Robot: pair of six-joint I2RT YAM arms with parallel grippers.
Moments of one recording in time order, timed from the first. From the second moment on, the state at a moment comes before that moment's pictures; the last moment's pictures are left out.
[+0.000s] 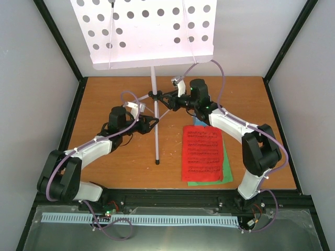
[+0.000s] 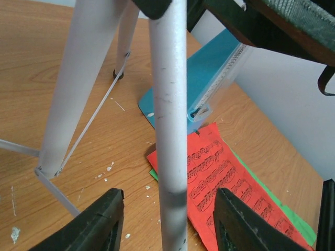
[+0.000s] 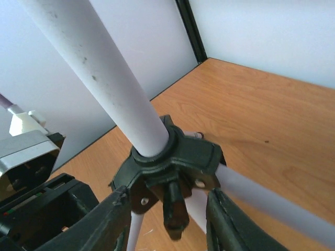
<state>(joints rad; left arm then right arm) -0.36 1.37 0.65 0.33 0.59 -0.34 0.53 1.74 1.26 0.18 -0.57 0.24</state>
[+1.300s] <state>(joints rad) -0.37 1.45 0.75 0.29 0.60 -0.36 0.59 1.73 1.23 0.20 -0.40 -0.44</state>
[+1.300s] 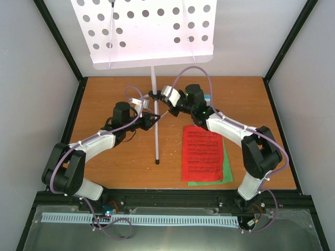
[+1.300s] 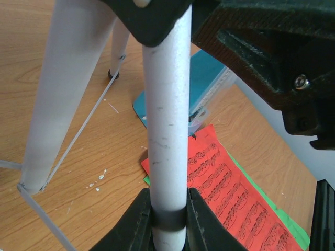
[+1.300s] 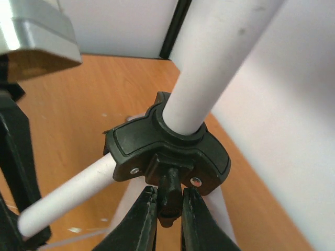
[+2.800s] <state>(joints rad) -0.37 1.35 0.73 0.21 0.55 -0.34 0.52 1.77 1.11 0.49 -0.58 1.47</state>
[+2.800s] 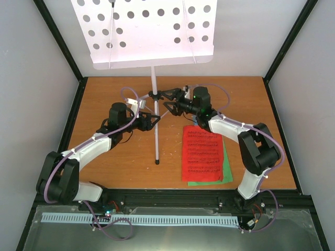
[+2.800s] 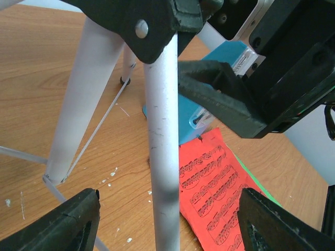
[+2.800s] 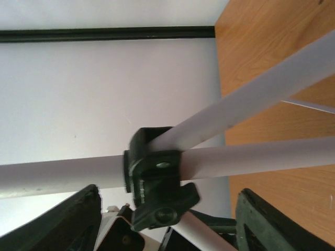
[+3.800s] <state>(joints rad) -0.37 1.35 0.72 0.21 0.55 -0.34 0.53 1.79 1.15 0.49 -0.58 1.52</state>
